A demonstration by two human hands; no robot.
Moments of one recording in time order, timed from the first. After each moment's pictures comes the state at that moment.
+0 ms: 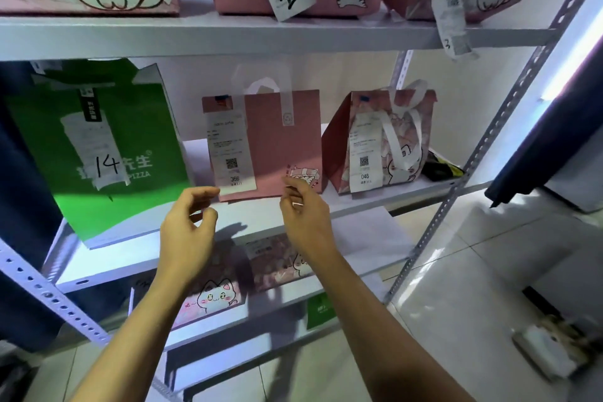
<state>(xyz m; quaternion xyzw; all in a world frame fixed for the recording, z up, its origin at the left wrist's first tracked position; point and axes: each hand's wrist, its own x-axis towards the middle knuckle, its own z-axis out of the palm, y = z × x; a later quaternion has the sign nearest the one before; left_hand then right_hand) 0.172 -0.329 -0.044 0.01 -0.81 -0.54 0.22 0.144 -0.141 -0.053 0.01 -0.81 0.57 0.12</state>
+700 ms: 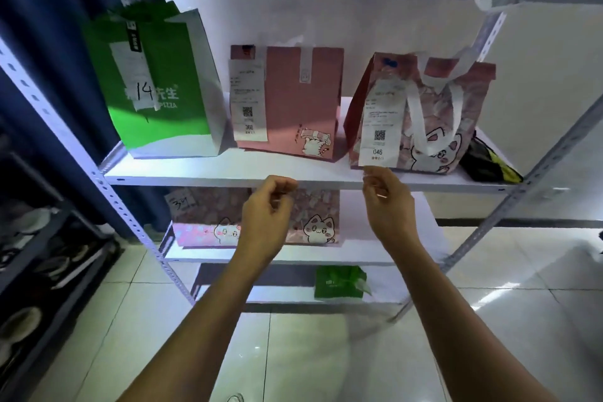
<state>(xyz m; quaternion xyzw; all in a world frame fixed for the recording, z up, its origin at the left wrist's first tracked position) 0.222 -0.143 -0.073 0.10 -0.80 -0.54 0.22 0.146 0.049 -0.073 0.05 -0.84 0.53 0.08</state>
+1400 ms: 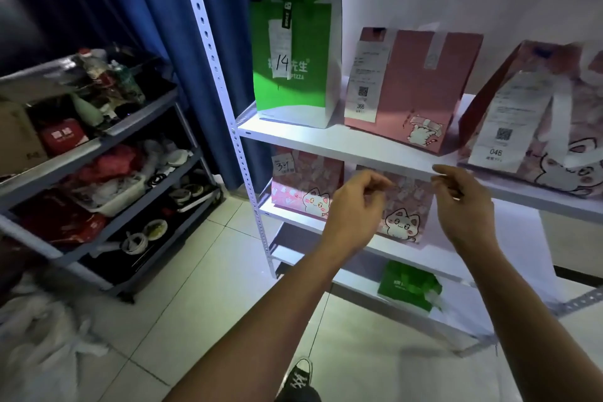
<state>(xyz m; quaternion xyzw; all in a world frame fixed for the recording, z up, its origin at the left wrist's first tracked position) 0.284 -0.118 -0.067 0.15 -0.79 -0.55 0.21 0.171 0.026 -0.079 0.14 -0.83 0.54 0.02</state>
